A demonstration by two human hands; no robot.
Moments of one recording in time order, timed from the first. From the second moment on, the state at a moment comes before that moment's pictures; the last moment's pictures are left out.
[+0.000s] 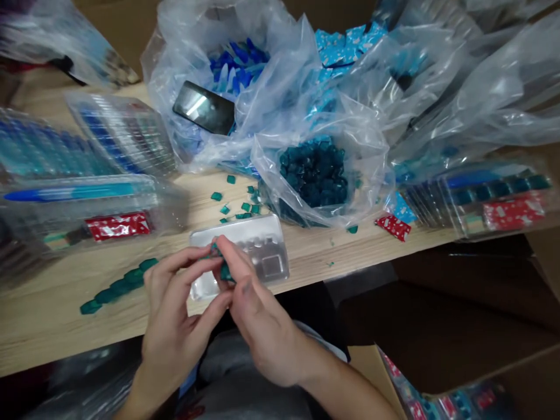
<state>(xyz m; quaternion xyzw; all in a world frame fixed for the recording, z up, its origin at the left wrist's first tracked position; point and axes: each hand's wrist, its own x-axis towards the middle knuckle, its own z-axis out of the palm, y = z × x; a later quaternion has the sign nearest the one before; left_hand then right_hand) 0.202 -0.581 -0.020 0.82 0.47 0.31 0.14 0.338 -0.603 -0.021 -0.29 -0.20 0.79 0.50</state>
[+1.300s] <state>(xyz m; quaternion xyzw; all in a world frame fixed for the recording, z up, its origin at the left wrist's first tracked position) 0.189 -0.477 -0.036 0.87 0.39 0.09 0.28 0.415 -0.608 -0.066 -0.53 -0.13 0.62 0.56</state>
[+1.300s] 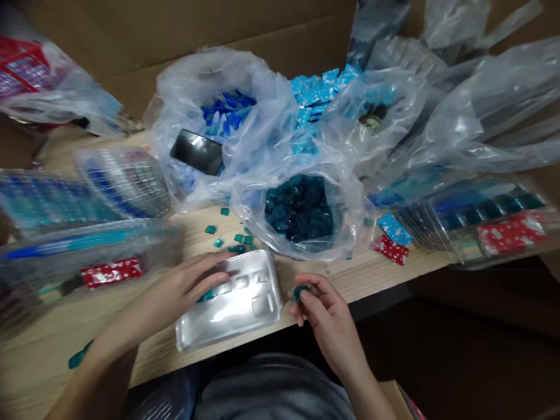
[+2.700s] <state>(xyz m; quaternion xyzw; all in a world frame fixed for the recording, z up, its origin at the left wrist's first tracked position) 0.336 -0.419 0.035 0.86 0.26 -0.01 0.44 0.427 -0.610 -0.126 -0.67 -0.59 0.05 0.45</state>
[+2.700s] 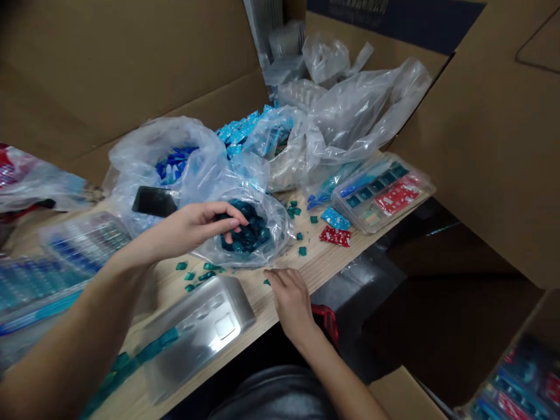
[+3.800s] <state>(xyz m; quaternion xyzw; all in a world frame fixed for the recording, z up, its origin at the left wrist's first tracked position) 0.191 -0.570 -0.010 0.54 0.39 0.20 0.72 0.377 -0.612 -0.022 -0.48 -0.62 0.43 0.45</state>
